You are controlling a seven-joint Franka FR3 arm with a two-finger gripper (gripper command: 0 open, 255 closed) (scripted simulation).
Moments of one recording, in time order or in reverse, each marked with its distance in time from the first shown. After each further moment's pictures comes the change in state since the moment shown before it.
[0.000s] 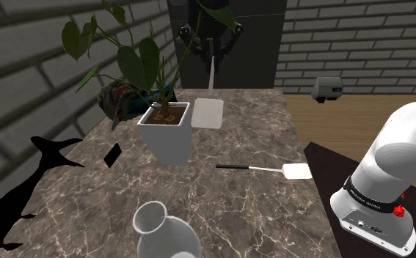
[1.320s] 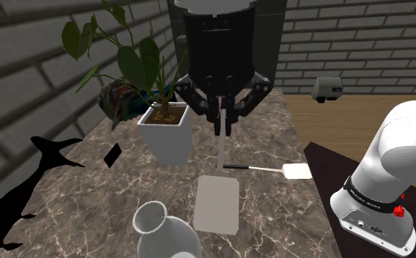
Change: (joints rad) arm 0.110 -0.120 0.191 -0.126 0.123 0.047 0.274
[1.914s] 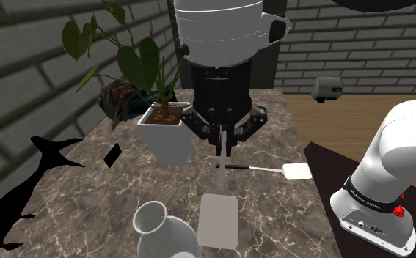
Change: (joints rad) arm 0.014 -0.027 0.012 -0.139 0.022 0.116 -0.007
